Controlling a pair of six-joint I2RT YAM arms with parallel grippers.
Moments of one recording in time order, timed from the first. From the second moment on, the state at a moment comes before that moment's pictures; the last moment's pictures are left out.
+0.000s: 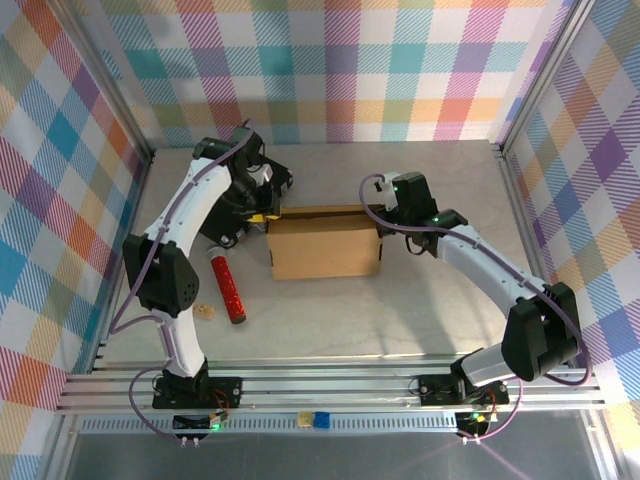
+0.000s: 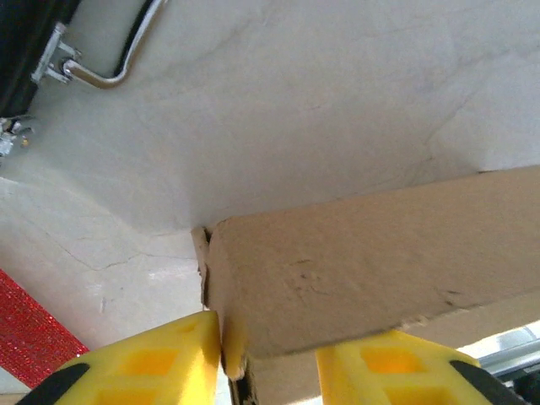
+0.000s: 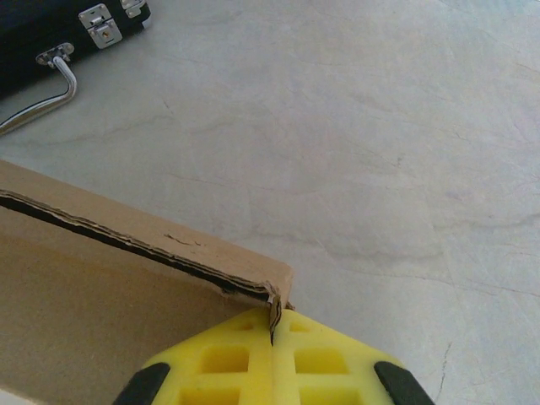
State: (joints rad) left arm -0.31 1.89 1.91 -1.35 0.24 -0.32; right arm 0.47 1.43 1.11 -0.42 0.03 0.04
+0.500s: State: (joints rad) left arm -0.29 1.59 1.48 -0.95 0.21 -0.23; right arm 0.47 1.43 1.11 -0.42 0.03 0.04
